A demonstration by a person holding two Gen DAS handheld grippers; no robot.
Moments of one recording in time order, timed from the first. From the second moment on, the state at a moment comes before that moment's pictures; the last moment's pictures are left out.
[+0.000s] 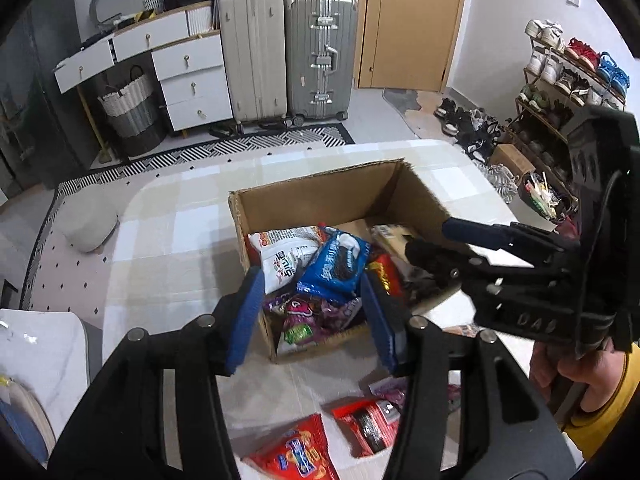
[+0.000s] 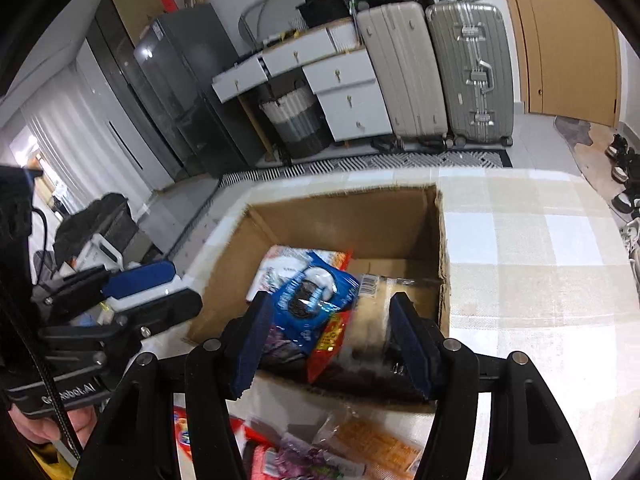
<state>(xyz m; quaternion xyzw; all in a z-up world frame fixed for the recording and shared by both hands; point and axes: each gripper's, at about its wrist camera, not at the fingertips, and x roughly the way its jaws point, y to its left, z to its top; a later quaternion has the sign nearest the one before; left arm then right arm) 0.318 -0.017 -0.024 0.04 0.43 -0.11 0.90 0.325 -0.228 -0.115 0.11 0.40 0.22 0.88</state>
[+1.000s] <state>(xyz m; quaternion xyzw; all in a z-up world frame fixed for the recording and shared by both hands) 0.018 0.035 0.053 -0.05 0.30 -0.07 0.95 0.035 -0.251 -0.032 0.11 0.18 0.24 0.95</state>
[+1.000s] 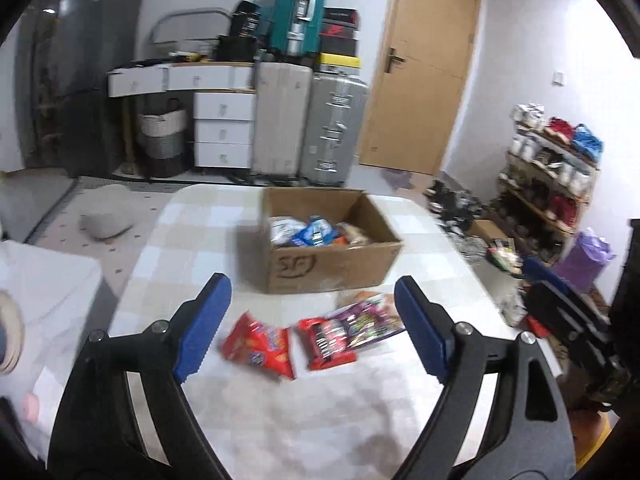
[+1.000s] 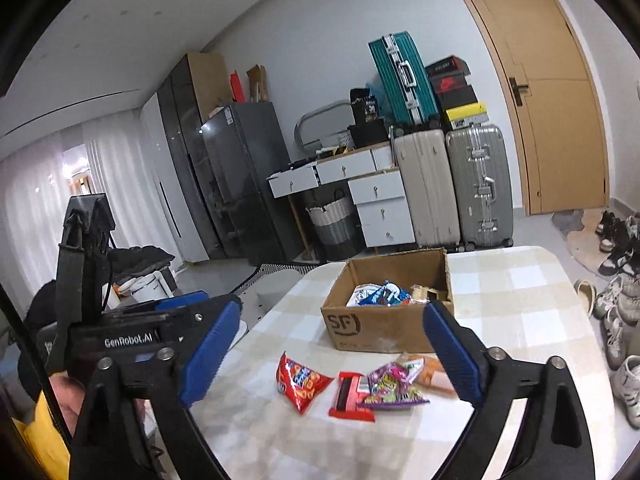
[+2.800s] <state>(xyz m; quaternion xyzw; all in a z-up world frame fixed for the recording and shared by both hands) 0.170 0.083 -0.159 -0.10 0.47 -0.06 0.87 0.089 -0.240 -0.167 0.12 0.27 0.25 0.92</state>
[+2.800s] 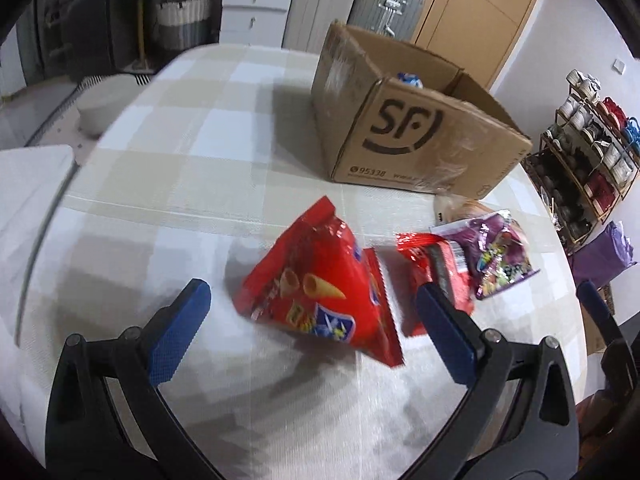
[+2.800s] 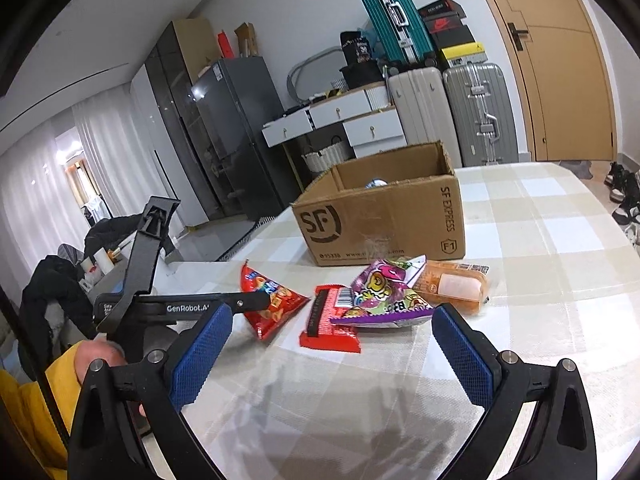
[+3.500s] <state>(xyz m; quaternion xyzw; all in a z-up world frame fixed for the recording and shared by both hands) 0.186 0.104 -0.181 -0.14 0.46 -0.10 0.87 0.201 -0.227 -0.214 0.13 0.41 0.20 0.88</state>
